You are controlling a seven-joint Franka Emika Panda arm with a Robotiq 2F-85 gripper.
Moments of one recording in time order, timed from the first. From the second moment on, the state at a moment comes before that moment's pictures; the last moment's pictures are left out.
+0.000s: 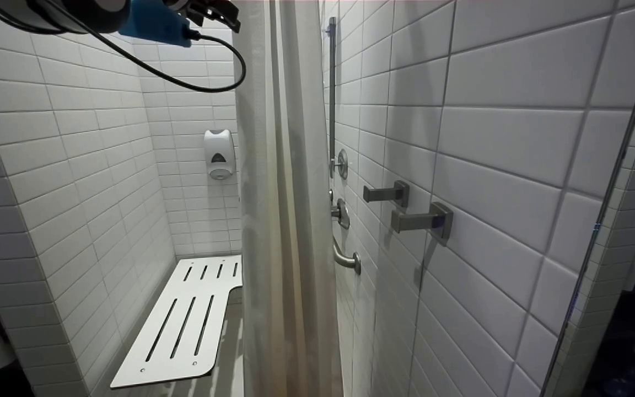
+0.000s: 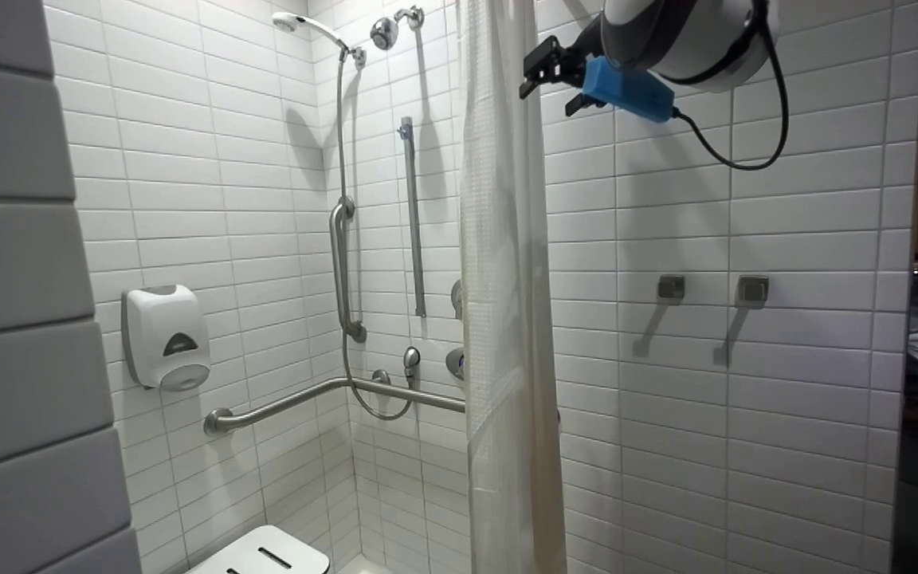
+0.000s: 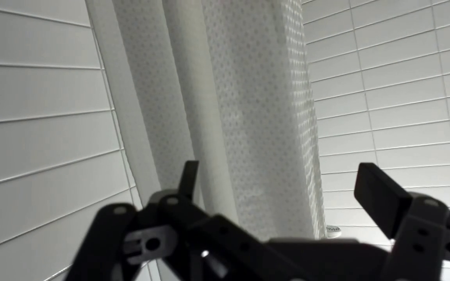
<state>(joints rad) -0.06 -0.55 -0.09 -2.40 0.08 3.17 0.07</state>
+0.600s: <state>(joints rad) -0.06 -0.55 -0.08 -2.40 0.08 3.18 0.07</state>
